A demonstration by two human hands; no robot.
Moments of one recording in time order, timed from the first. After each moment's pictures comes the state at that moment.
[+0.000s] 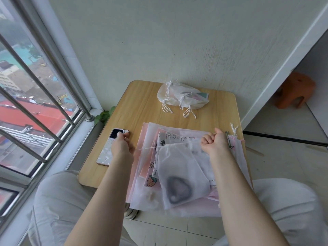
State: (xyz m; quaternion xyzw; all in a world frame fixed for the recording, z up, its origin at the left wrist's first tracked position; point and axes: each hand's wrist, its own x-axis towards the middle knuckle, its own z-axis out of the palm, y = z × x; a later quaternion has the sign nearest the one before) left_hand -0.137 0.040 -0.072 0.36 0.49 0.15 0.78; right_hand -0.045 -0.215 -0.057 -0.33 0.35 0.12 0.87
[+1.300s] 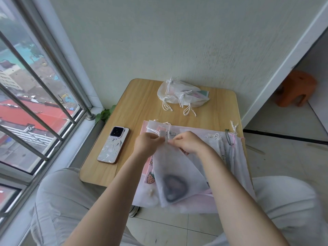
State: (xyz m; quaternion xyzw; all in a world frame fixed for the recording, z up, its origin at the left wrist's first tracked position) left_hand -0.131 -0.011 -0.063 0.84 0.27 -0.05 0.46; right_hand -0.077 -0.172 -0.050 -0.84 -0.11 0.32 0.42
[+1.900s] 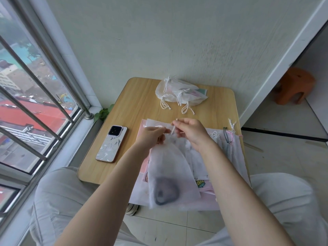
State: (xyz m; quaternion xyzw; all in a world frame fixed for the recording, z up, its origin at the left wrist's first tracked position) left_hand -0.132 -0.025 -0.034 0.71 0.22 -0.06 0.66; right_hand -0.067 -0.174 -0.038 -0.71 -0.03 0.22 0.67
